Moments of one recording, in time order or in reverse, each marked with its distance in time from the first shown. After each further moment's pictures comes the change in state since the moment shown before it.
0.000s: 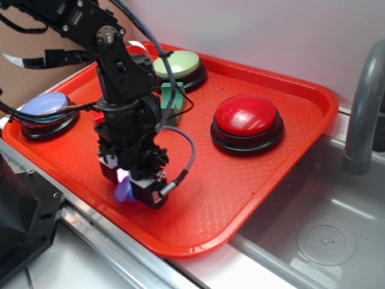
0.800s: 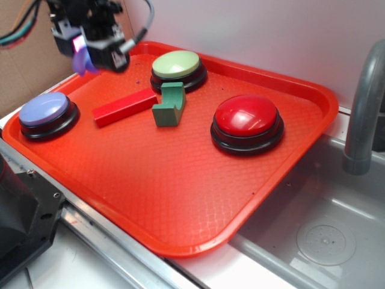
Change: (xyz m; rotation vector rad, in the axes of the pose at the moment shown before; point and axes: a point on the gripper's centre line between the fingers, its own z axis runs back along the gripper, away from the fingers) arm 0.025 0.062 0.138 0.036 -0.164 0.064
